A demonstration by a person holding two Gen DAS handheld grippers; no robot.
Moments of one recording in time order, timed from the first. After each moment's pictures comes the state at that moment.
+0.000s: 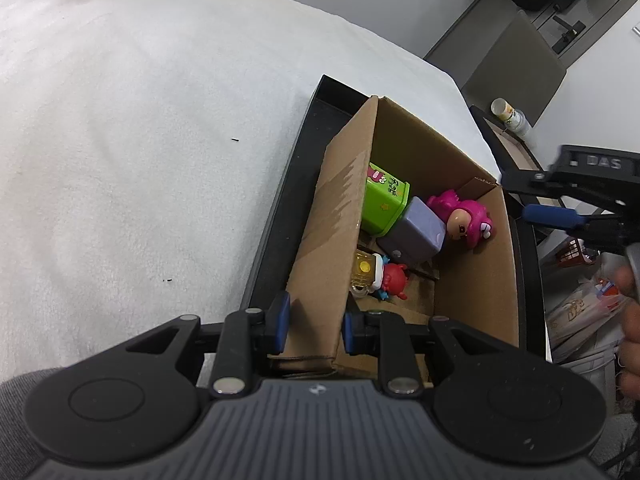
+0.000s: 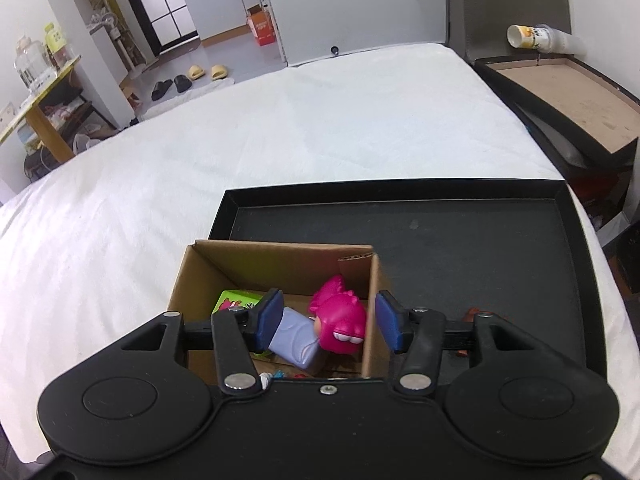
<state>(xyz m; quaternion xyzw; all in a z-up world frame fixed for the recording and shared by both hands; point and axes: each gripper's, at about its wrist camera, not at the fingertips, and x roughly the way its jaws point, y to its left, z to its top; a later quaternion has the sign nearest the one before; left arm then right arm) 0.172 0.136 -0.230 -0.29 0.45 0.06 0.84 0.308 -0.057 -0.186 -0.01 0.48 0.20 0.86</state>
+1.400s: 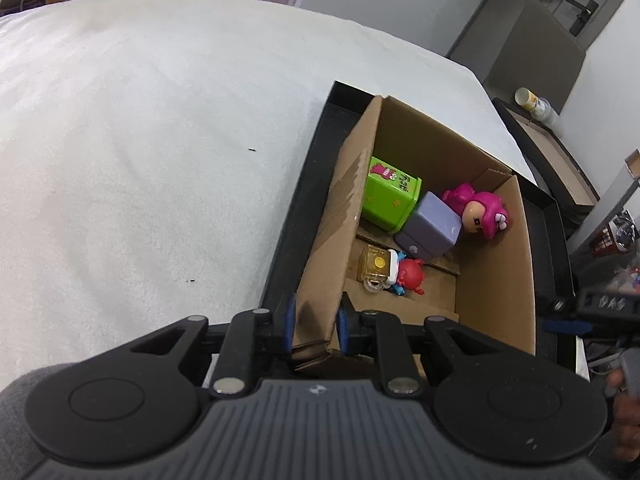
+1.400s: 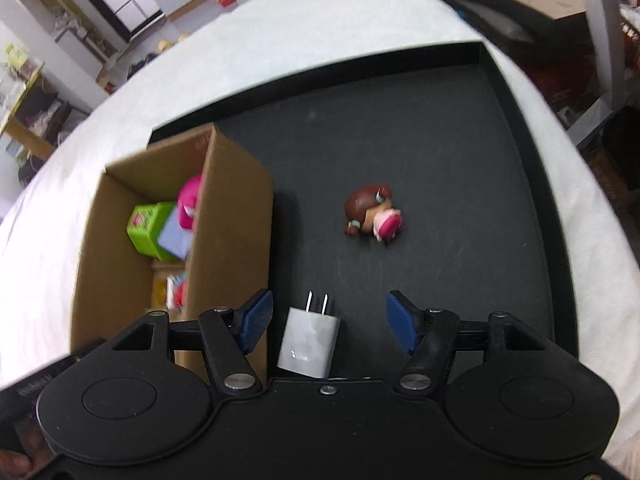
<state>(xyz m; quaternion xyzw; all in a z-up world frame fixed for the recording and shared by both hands) 0.169 0.116 -0.216 -0.23 0.46 0.12 0.85 0.300 -0.155 -0.253 0.05 0.57 0.19 0.80</state>
